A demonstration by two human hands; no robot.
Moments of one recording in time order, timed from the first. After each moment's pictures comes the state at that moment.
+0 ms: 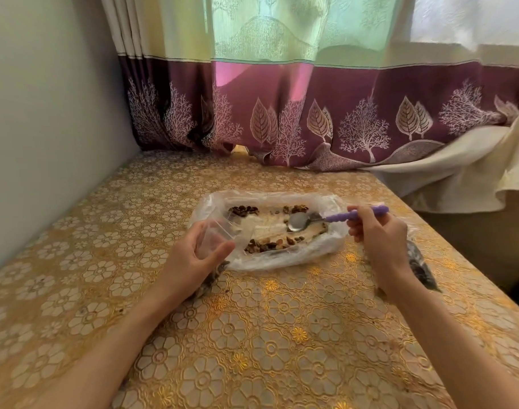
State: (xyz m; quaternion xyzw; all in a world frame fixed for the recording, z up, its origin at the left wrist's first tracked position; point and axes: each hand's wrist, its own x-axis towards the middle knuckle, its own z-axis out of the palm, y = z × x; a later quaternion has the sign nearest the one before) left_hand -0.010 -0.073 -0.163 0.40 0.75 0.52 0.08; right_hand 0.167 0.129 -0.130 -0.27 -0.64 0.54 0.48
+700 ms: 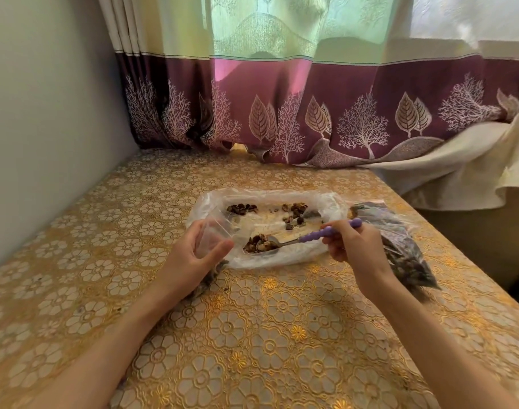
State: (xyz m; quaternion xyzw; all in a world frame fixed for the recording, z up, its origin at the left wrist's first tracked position) left_hand -0.017 -0.072 -0.172 0.42 0.72 0.54 0.09; right_hand 0.157 0.115 -0.142 -0.25 -0.65 0.62 0.36
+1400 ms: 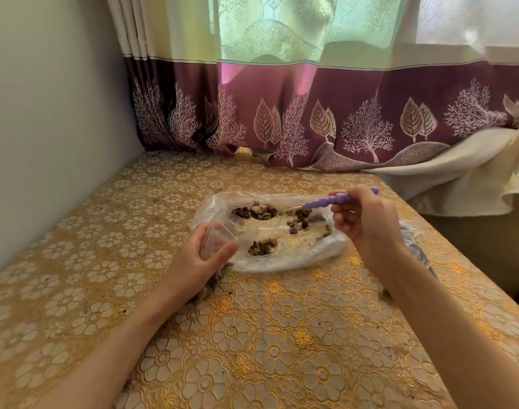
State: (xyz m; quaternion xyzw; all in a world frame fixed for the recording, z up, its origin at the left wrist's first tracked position) left_hand -0.013 -0.072 -0.167 0.41 0.70 0.57 0.09; right_hand 0.145 0.117 -0.098 -0.19 -0.55 0.71 0.40
